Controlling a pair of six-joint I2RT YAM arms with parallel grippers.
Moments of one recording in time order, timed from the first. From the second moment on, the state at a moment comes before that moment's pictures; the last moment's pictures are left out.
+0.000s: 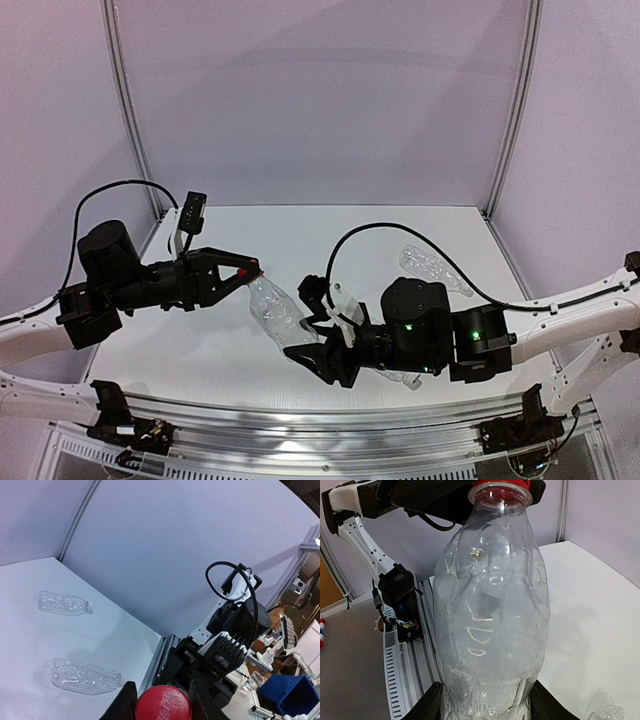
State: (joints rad) left arm -0.88 0.86 0.68 0.24 0.44 -0.57; right arm 1.42 1.39 0.93 0.16 0.20 0.20
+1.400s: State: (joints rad) left arm -0.92 0.82 0.62 0.11 -0.08 -0.71; right arm 1.42 1.67 1.15 -0.13 0.71 0.24
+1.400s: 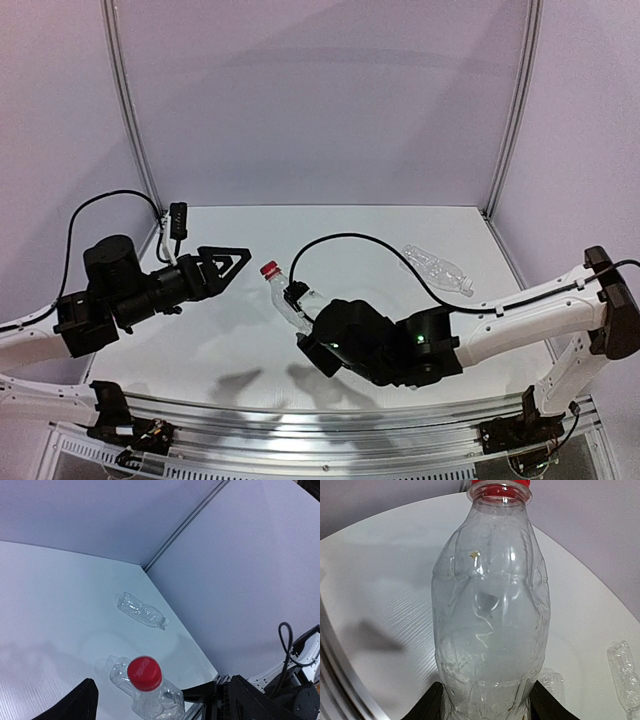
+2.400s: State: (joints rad) left arm -0.89 0.89 0.63 0.31 0.27 -0.64; right arm 1.42 1.46 0.99 0.09 0.26 0.20
